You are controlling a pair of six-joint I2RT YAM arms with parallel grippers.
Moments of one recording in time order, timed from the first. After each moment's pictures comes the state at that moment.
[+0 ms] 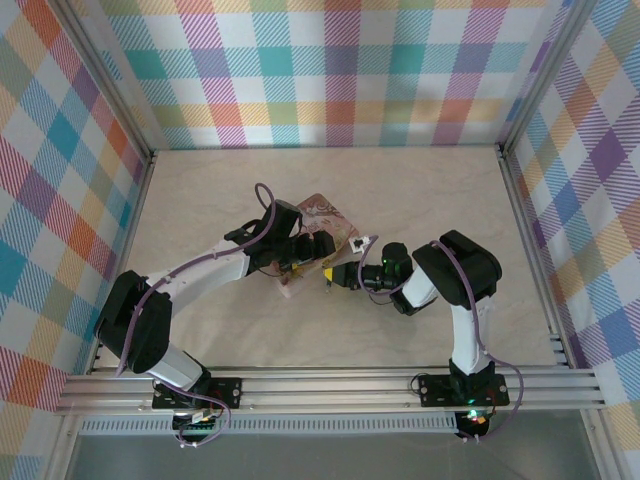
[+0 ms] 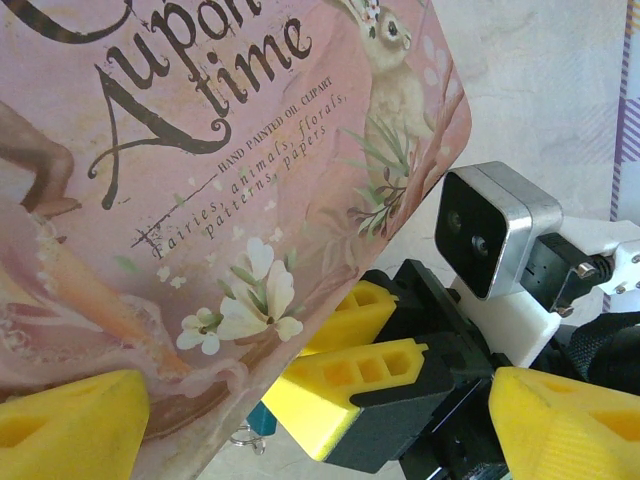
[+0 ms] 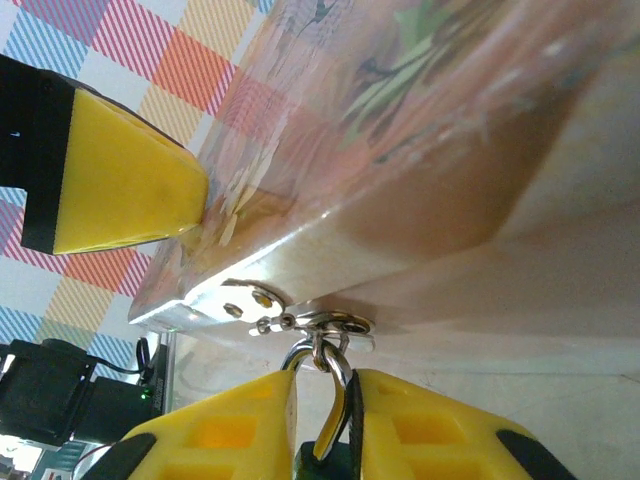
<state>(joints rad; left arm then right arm) -0.63 1.53 1.03 -0.36 0.25 -0.84 0.55 2.02 0.53 1.24 -0.78 0.77</state>
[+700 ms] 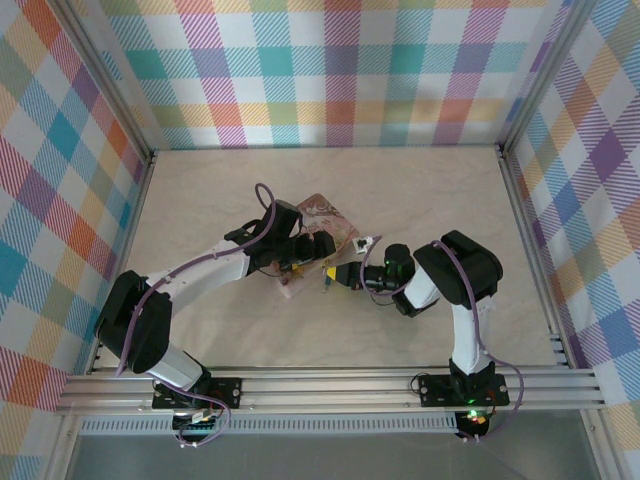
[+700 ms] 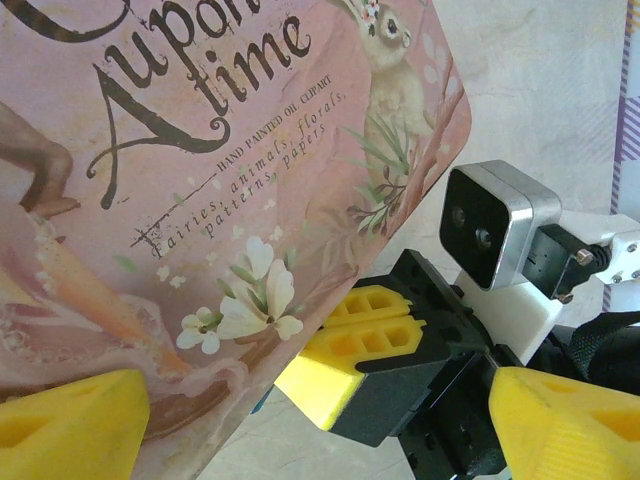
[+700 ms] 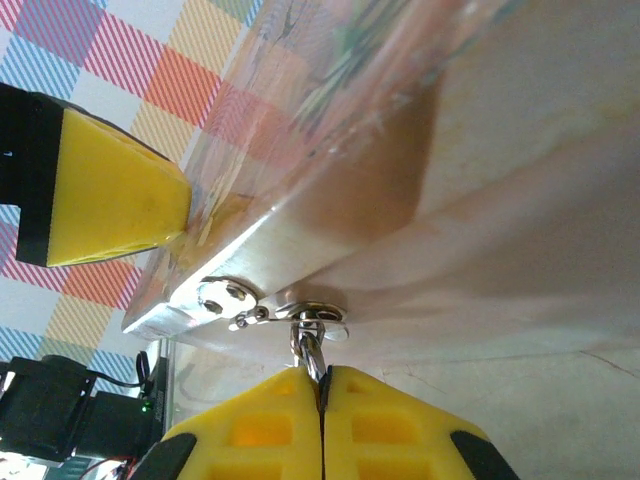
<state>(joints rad) -0.63 1.53 1.03 -0.36 0.25 -0.84 0.53 2.02 0.50 1.26 -0.77 0.81</state>
